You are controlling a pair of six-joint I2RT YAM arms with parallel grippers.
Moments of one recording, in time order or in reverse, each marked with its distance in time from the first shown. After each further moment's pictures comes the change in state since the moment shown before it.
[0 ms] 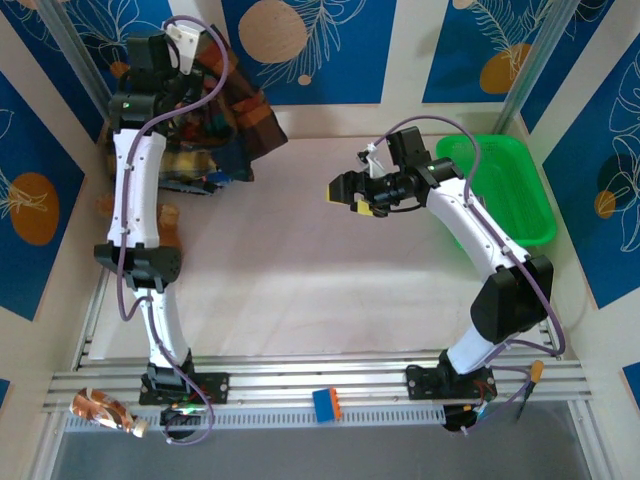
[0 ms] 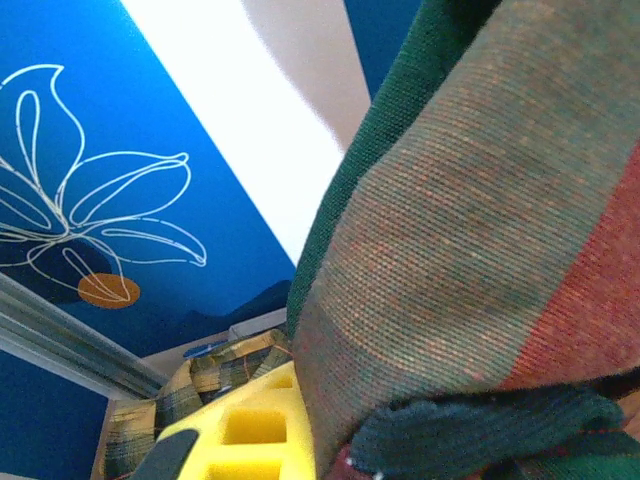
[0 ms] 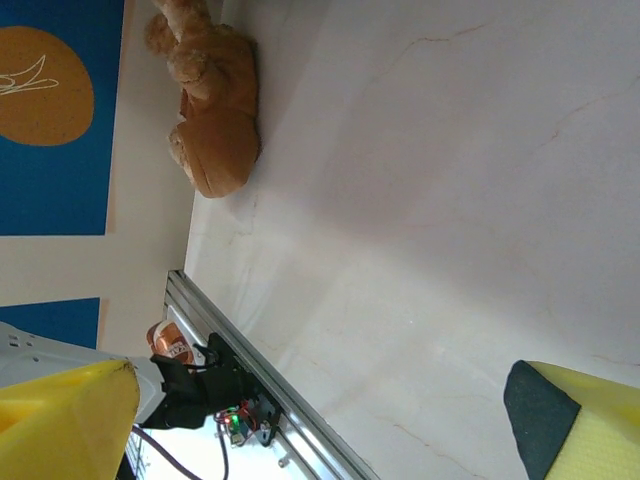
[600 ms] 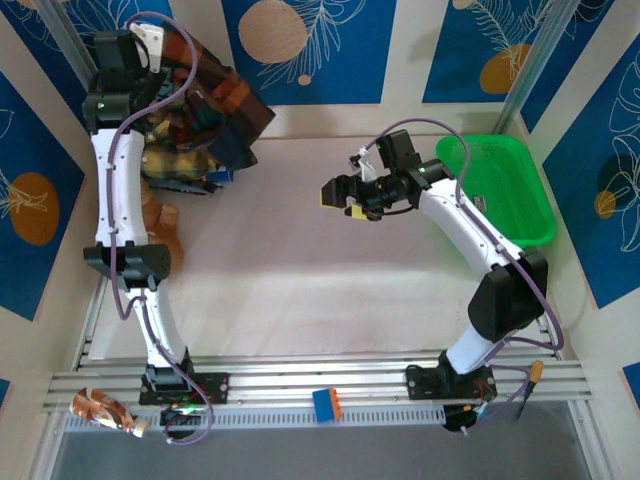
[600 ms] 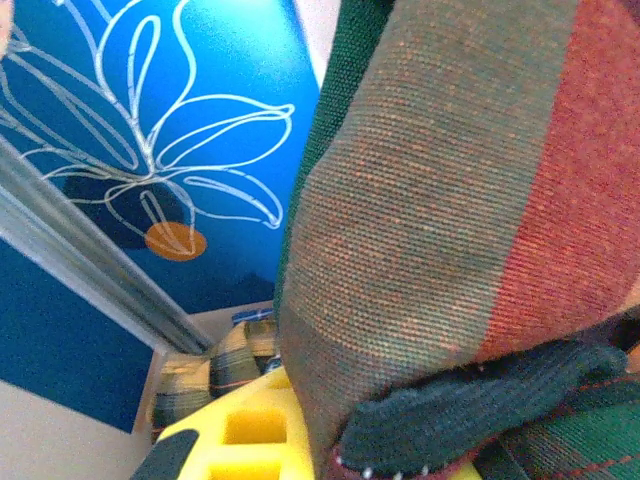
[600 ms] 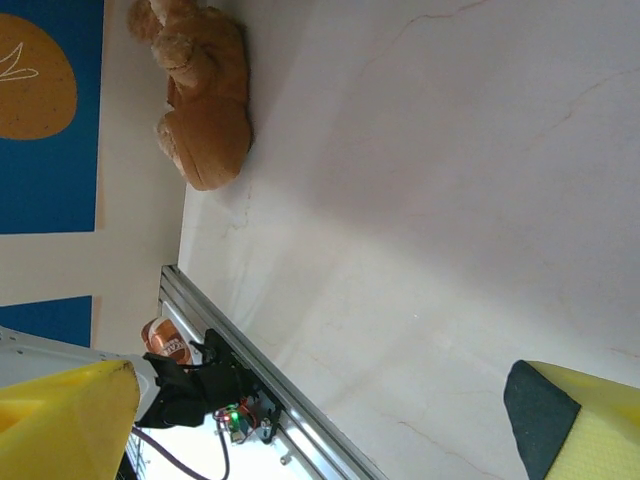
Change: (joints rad) left arm 0.129 0.000 0.000 -0.008 0.019 -0.056; right arm 0.050 0.018 0.000 0.007 0.038 0.037
